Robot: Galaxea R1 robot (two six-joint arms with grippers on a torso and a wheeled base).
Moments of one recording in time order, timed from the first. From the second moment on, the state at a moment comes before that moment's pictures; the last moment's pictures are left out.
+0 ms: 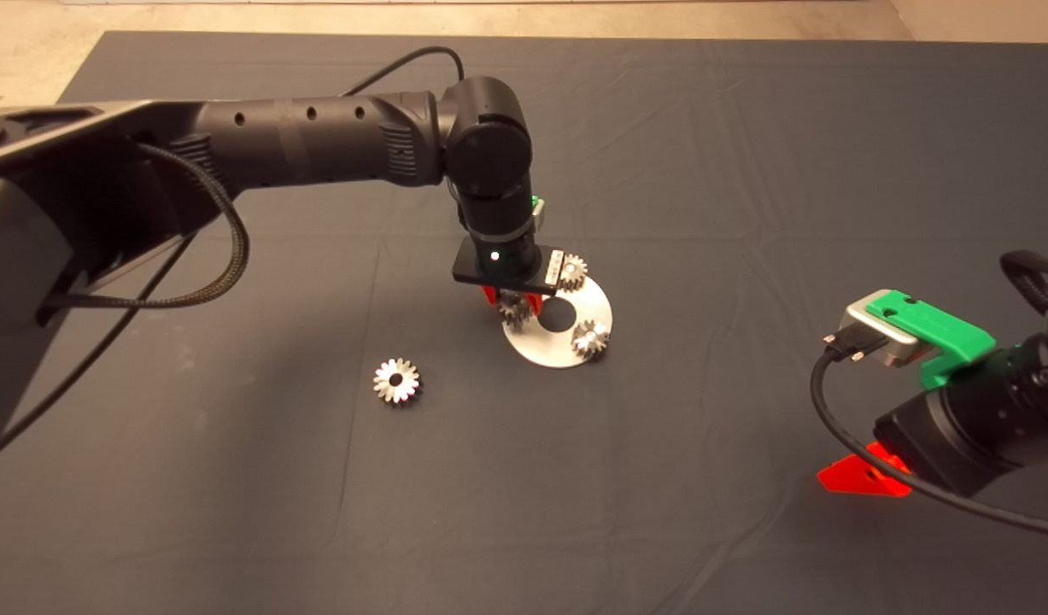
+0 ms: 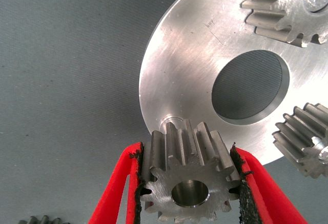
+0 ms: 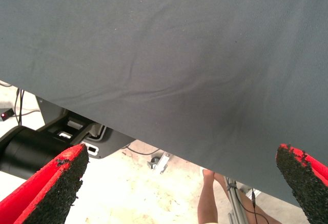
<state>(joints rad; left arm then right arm) -0.42 2.86 -1.43 0.23 1.39 -1.19 0.63 2.21 -0.39 -0.01 -1.53 1.44</state>
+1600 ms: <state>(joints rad) -0.42 2.86 -1.43 0.24 1.40 -1.19 0.63 2.21 -0.39 -0.01 -1.53 1.44</state>
